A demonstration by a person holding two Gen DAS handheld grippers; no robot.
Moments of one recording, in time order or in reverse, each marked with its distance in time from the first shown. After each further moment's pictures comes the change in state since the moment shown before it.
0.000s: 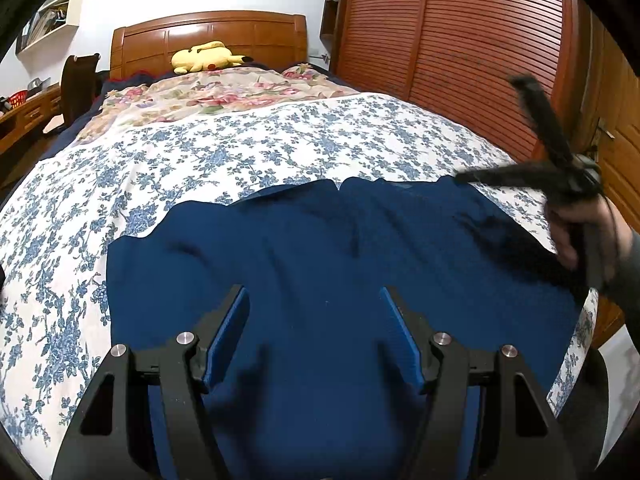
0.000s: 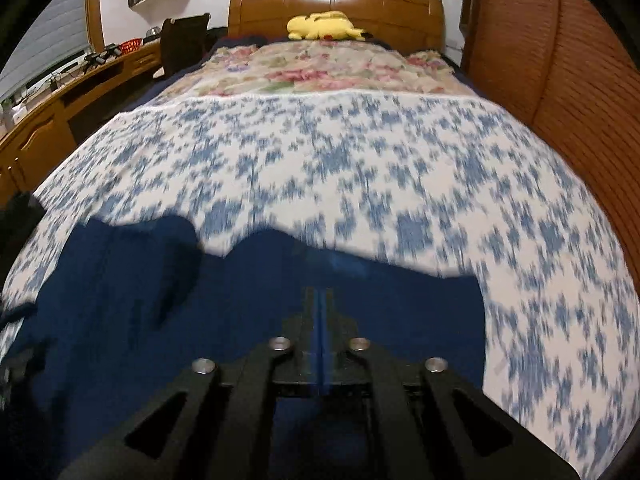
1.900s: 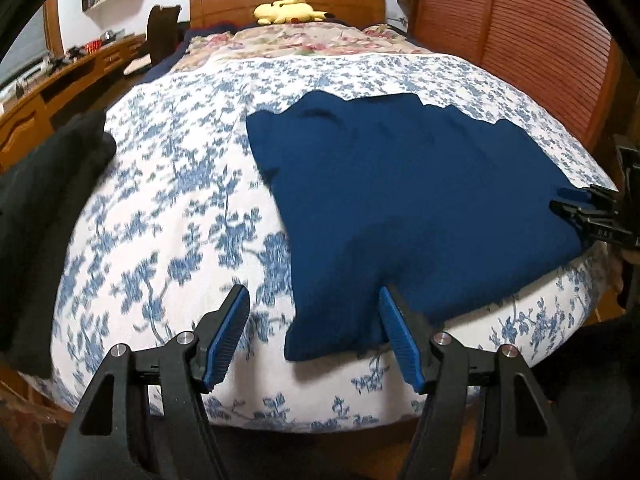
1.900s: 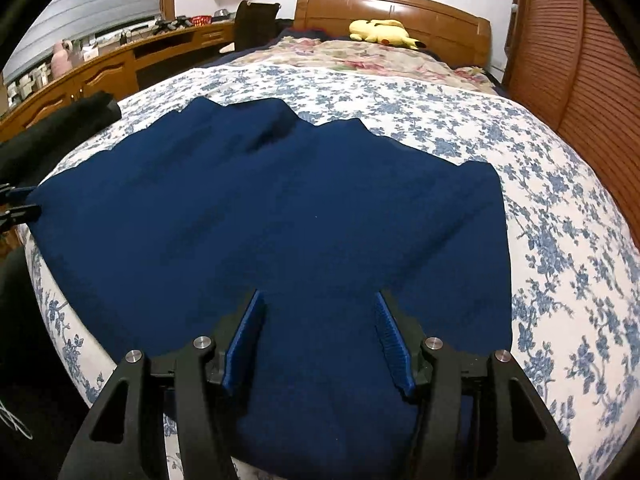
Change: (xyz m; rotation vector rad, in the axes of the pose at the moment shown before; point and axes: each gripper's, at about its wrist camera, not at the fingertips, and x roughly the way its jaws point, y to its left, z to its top) left arm -0.101 0.032 -0.108 -0.137 0.168 0.249; right arm -0.067 0.019 -0.139 -0.197 -0.044 0.090
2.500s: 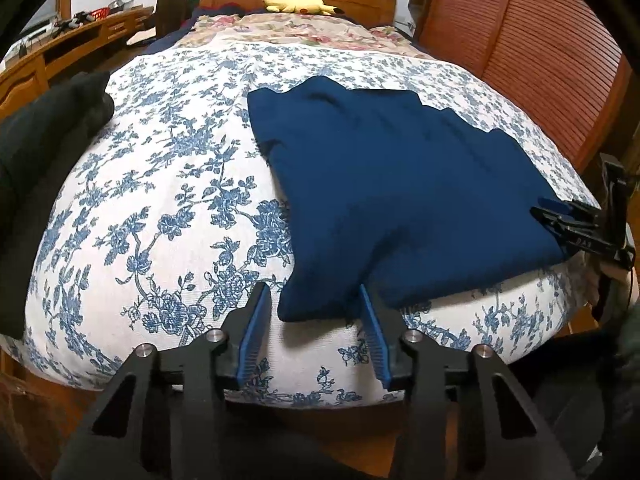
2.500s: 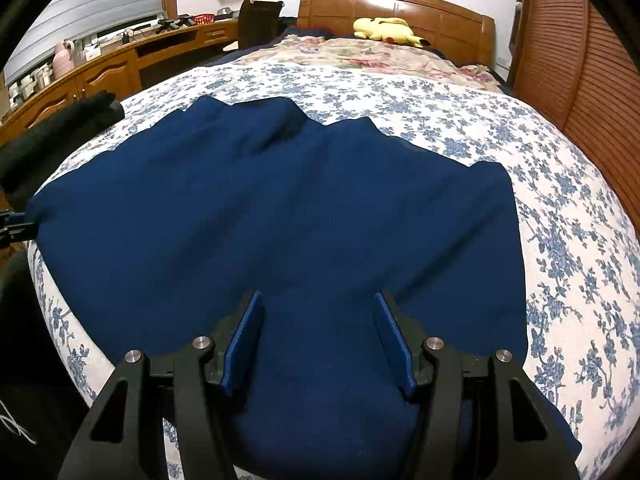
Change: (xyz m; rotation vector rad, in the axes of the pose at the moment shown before) left arm -0.003 0.009 -0.015 -0.101 0.024 -0.081; right arm 0.009 0.008 0.003 0.010 -0.002 0.016
